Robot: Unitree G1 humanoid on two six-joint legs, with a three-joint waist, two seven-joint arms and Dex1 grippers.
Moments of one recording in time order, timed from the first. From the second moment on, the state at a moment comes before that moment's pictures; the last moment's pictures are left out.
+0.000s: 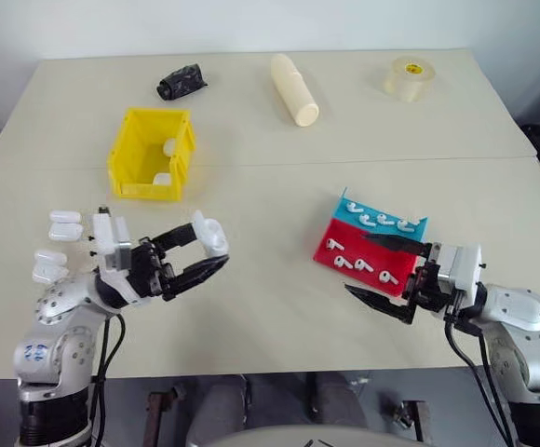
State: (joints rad) left arm -0.12 0.44 0.23 -0.35 -0.62 0.34 -1.04; right arm 0.08 -0.62 -0.19 -0.32 0.51 -0.01 1.06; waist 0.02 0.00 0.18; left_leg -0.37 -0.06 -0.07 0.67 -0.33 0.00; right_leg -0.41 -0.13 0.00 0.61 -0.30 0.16
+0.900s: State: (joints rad) left arm -0.33 0.17 -0.06 0.05 -0.52 -0.26 -1.27; right arm 0.36 -0.92 -0.47 -0.43 0.48 0.28 0.94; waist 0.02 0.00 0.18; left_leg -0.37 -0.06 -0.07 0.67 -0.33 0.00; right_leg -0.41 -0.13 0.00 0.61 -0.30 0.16
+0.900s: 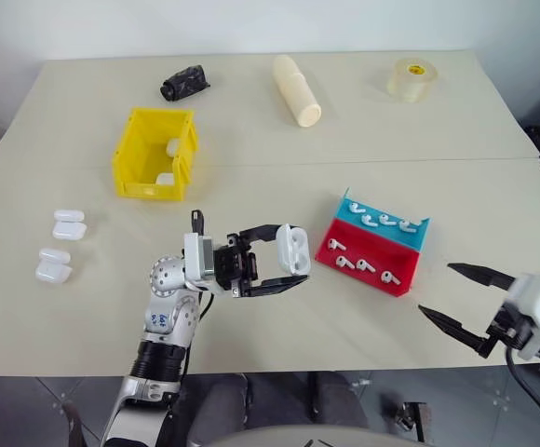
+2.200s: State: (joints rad) left arm -0.26 0.23 -0.09 0.01 -0.48 -0.26 -1.16; right arm -0.49 -1.17 0.33 -0.54 0.36 1.13 0.84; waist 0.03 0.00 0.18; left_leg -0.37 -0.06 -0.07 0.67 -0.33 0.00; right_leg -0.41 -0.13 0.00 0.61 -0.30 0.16
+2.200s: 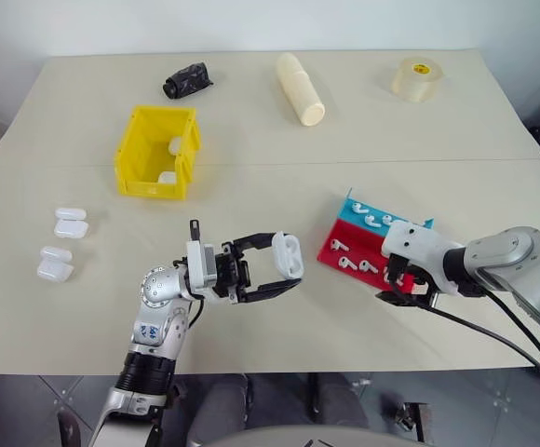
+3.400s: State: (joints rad) left arm -0.26 0.25 -0.10 -0.03 -0.48 -0.25 -1.13; right arm -0.50 -1.16 0.36 -0.54 0.29 1.12 0.90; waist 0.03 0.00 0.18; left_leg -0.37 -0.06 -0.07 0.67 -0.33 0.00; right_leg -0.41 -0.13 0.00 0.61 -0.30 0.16
